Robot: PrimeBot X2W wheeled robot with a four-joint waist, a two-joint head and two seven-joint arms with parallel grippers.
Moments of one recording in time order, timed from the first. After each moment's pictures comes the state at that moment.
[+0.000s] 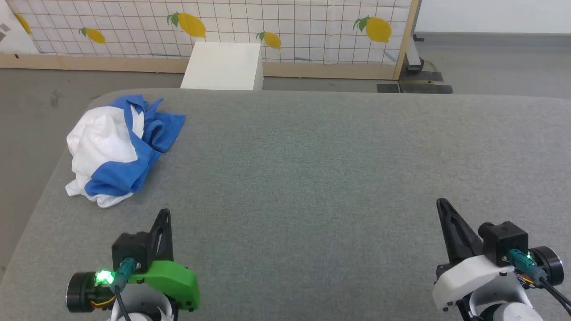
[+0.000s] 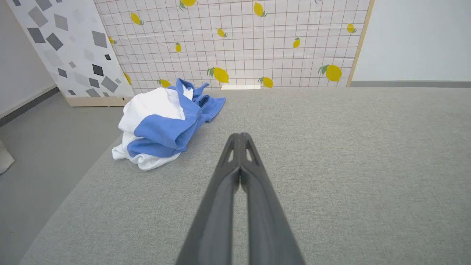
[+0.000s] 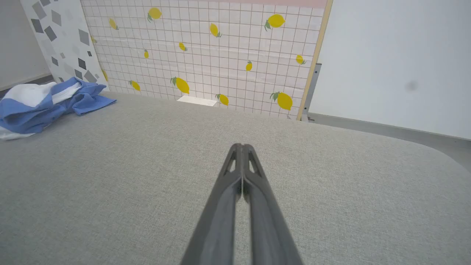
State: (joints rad) left arm 0.01 0.05 0.00 0.00 -0.01 0.00 0.00; right arm 0.02 -0.05 0.00 0.01 0.01 0.13 0.00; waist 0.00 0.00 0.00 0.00
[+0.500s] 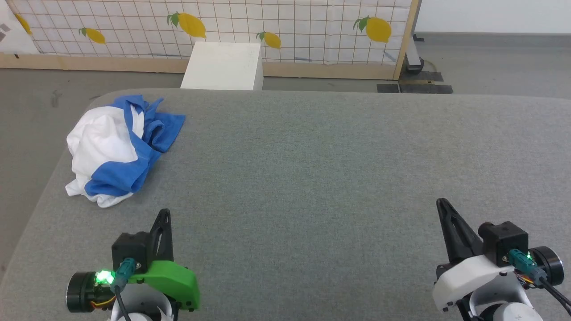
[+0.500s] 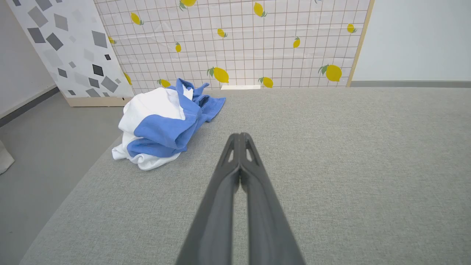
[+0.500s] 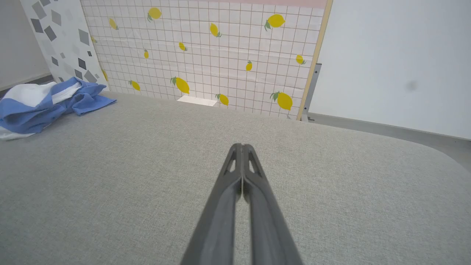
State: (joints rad) left arm 0.01 0.05 0.00 0.00 -0.01 0.00 0.00; right arm 0.02 -0.05 0.00 0.01 0.01 0.13 0.00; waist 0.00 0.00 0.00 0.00
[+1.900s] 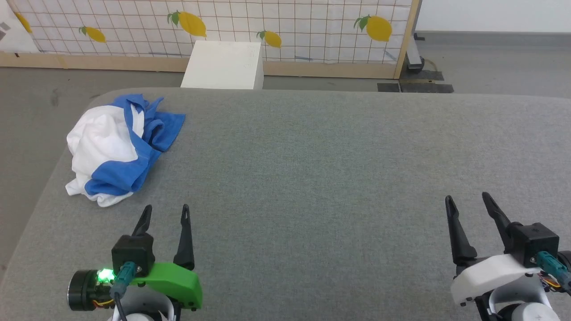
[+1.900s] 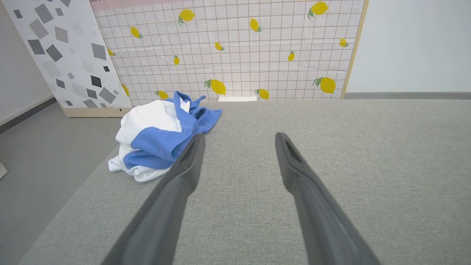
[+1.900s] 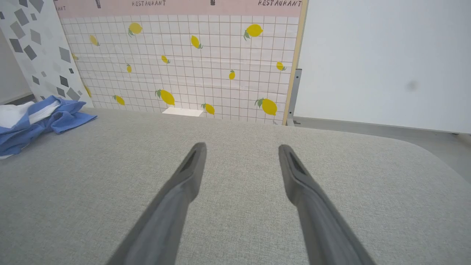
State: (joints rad) left arm 0.02 0.06 -0.02 -0.02 -0.02 0.00 -0.05; right arm 0.02 -0.05 -0.08 0.01 0.04 0.13 -0.05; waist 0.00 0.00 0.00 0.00
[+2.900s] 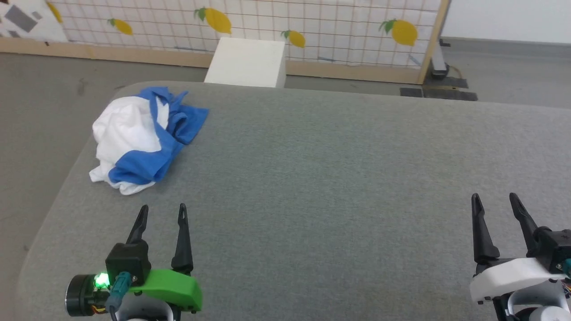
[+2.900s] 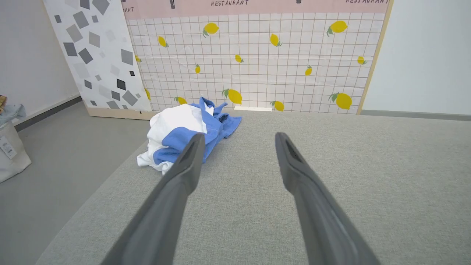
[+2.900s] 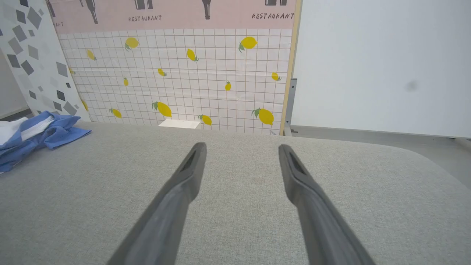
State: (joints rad) left arm 0.04 0.06 -0.02 -0.05 -0.04 0.02 -0.11; right arm 0.02 -0.05 -0.16 0.02 0.05 0.13 -0.11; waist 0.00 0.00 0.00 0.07
